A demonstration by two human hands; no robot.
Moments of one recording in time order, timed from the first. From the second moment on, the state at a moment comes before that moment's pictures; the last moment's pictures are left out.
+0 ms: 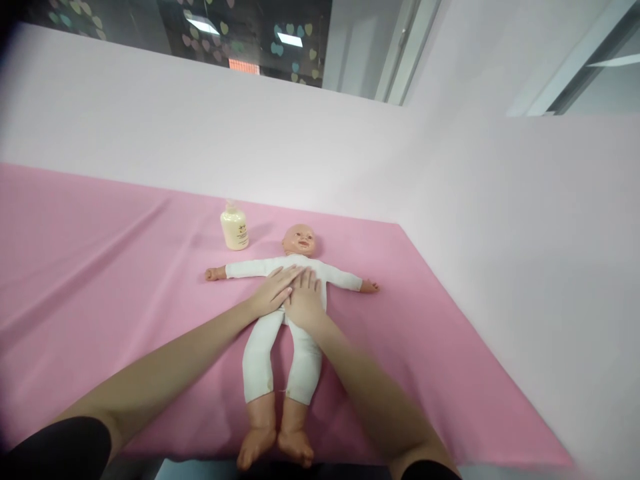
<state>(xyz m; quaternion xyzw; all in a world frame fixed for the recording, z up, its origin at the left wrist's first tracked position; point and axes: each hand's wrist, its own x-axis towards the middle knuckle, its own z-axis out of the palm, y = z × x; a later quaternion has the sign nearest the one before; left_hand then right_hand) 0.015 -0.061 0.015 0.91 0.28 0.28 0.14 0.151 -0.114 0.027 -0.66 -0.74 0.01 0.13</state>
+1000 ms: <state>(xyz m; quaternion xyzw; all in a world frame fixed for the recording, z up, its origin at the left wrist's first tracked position) 0.008 -0.036 -0.005 0.83 0.40 0.34 0.18 0.177 -0.090 0.033 -0.62 -0.75 0.05 0.20</state>
